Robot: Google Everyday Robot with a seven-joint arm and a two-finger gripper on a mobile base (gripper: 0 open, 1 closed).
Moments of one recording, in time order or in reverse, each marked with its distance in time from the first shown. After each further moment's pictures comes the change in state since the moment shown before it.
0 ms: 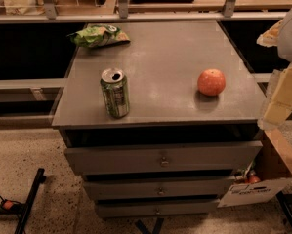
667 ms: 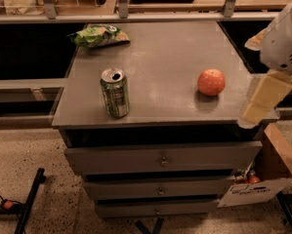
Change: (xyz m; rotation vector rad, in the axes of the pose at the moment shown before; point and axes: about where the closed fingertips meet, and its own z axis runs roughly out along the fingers) arm -0.015 -0.011 0.028 0.031 -0.054 0.023
